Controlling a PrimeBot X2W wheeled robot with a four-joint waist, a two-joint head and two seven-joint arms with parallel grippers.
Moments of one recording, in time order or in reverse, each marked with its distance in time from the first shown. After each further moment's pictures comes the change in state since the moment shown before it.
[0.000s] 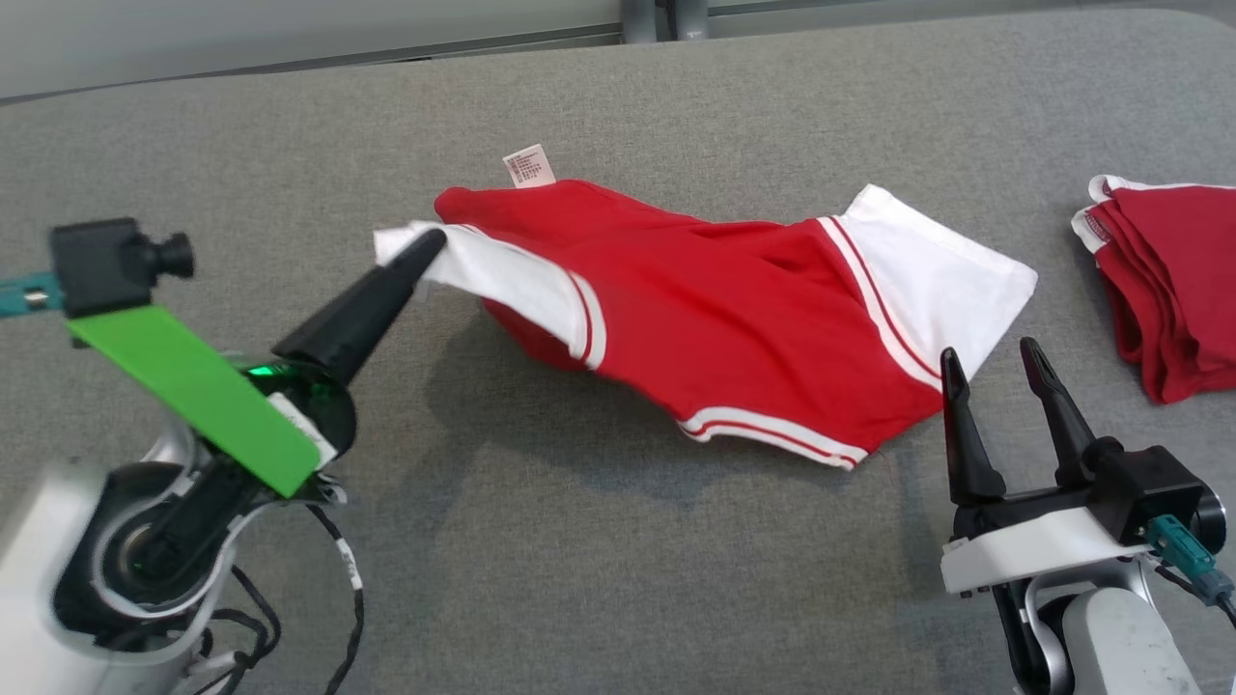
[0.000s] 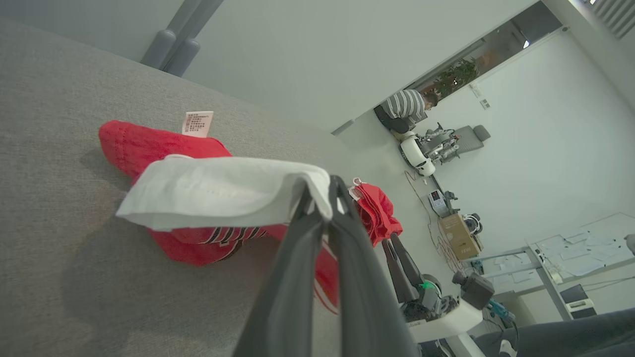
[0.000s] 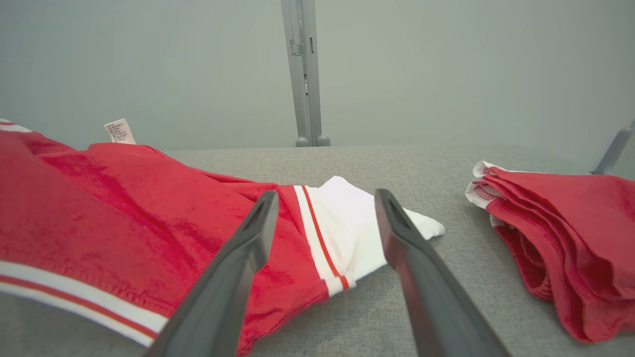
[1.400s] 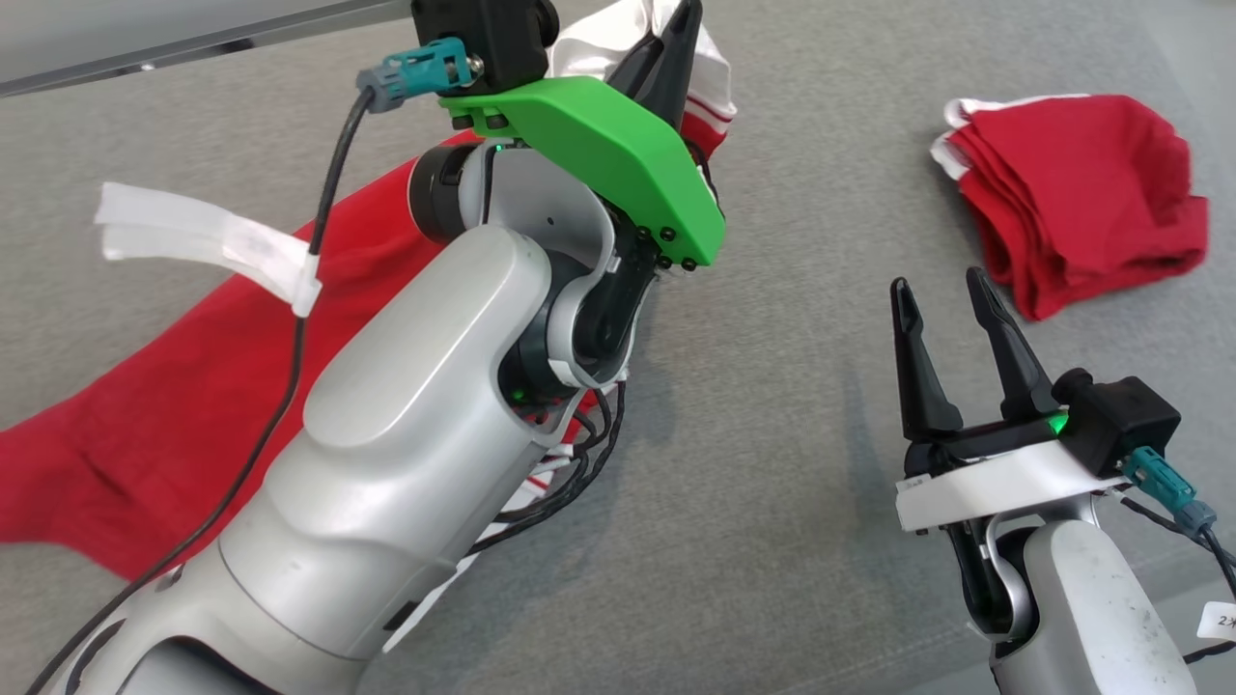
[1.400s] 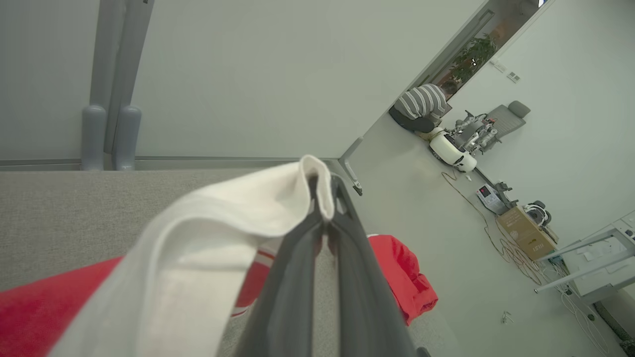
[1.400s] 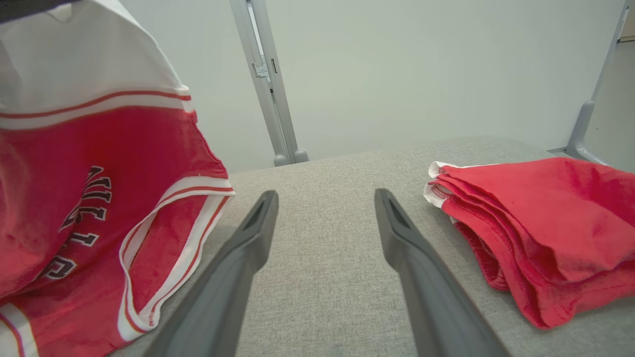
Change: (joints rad) left arm -0.547 -0.424 -0.399 0.444 0.378 0.351 -0.261; right arm -0.131 0.000 0.090 0.030 0.137 0.000 0.000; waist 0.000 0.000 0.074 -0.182
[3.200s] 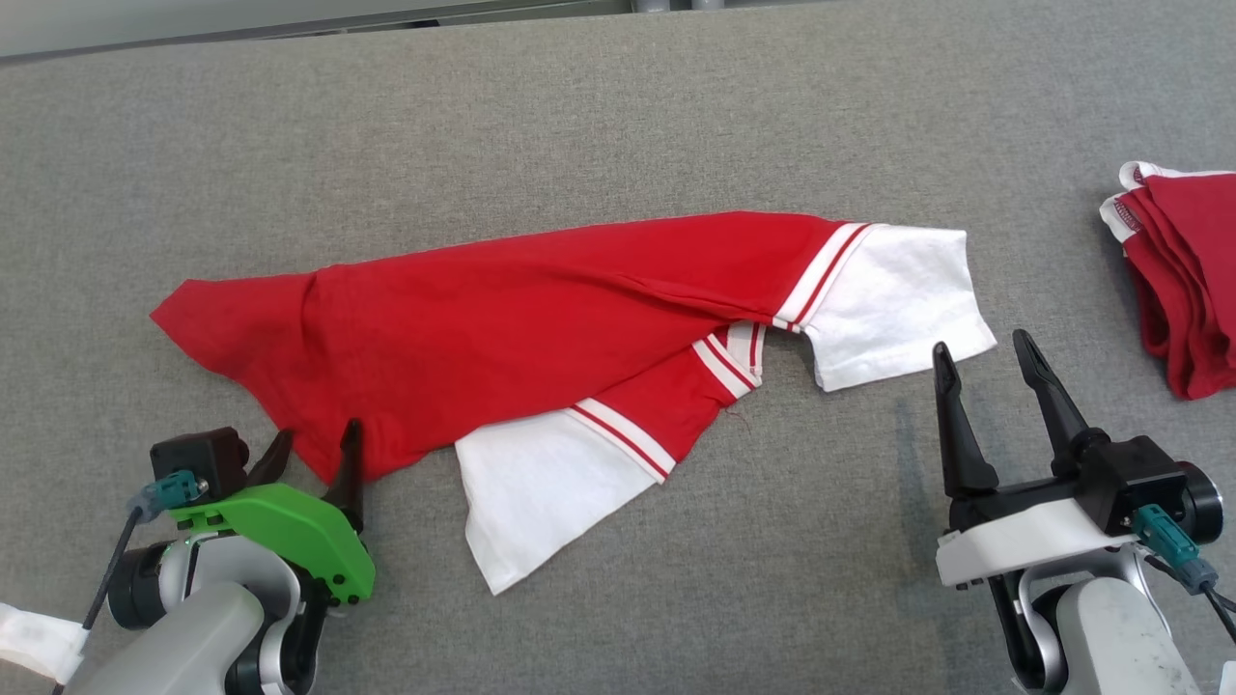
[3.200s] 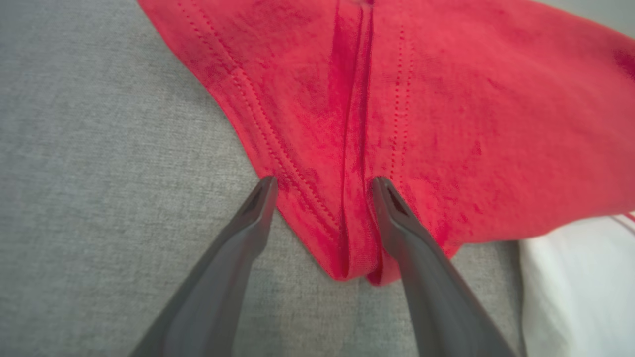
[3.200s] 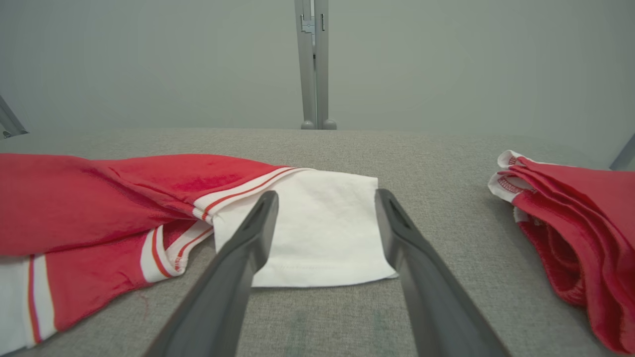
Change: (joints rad) left arm 0.522 0.510 -0.115 0.099 -0.102 -0.049 -0.267; right arm 0.109 0.000 -0.086 -0.009 -0.184 0.000 0.000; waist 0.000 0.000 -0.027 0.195
